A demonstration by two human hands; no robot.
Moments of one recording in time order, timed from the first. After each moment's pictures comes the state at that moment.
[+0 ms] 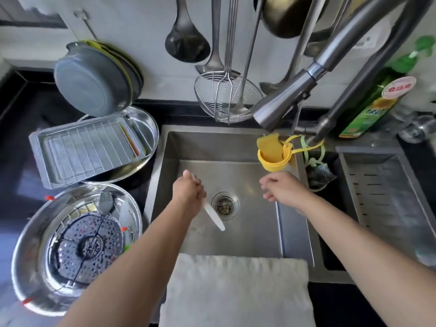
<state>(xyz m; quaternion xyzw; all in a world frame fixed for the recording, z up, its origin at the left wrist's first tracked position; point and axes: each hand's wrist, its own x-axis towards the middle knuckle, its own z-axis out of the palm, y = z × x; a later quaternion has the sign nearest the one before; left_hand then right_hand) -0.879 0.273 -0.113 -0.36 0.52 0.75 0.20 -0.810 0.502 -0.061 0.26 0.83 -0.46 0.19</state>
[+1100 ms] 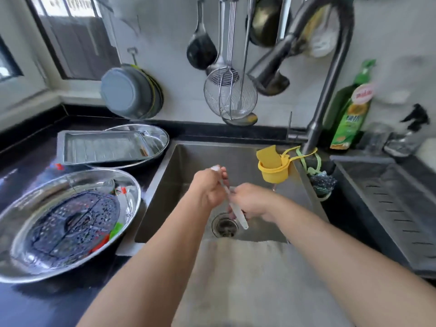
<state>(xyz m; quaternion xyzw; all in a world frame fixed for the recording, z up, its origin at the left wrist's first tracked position) -0.833 0.299 -0.126 -0.16 0.44 0.86 0.20 -0.754 0.402 -0.106 0.10 0.86 -0.46 0.19</state>
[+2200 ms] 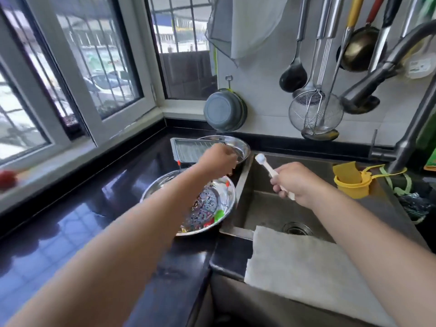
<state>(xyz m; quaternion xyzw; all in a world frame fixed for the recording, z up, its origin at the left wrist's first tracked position) -0.788 0.083 -0.014 0.05 0.93 0.37 -0.02 -0.752 0.280 -0.036 0.16 0.80 -0.58 0.06</state>
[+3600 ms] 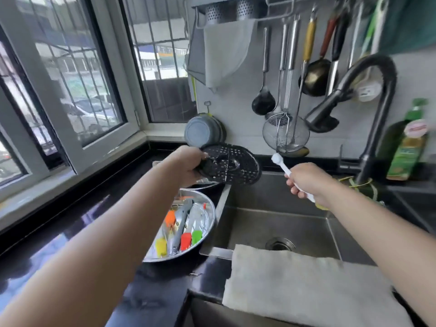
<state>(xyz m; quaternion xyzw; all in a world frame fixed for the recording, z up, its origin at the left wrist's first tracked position) -0.777 0.106 0.053 -0.09 0.69 0.71 0.06 -0.748 0.373 0.001 0.19 0.81 -0.55 -0.01</state>
